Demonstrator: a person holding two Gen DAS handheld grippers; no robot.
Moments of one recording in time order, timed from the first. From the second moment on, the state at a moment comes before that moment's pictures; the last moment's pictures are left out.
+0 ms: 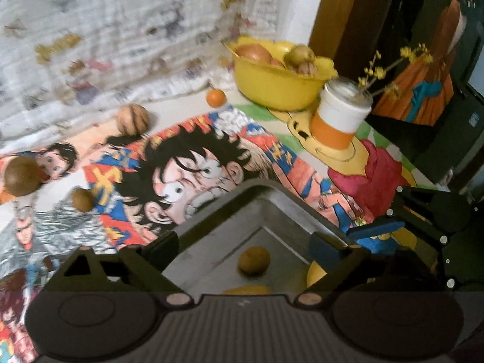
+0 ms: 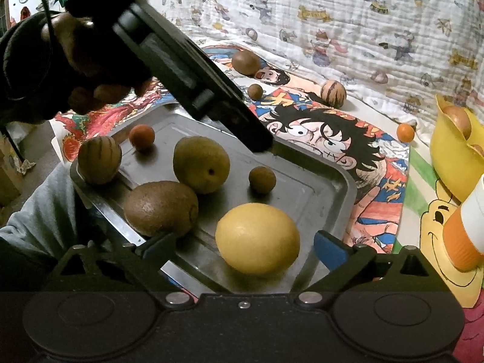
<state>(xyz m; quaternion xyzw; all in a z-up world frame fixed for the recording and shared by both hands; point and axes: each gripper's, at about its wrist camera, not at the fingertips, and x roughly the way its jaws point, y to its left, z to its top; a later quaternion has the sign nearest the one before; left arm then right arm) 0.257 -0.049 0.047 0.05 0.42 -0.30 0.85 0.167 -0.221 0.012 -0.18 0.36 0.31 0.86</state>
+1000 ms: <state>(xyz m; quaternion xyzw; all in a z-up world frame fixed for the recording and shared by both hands) 0.227 0.147 0.054 -0.10 0.39 -0.01 0.92 0.228 -0.199 0.060 -0.13 0.31 0.31 0.89</state>
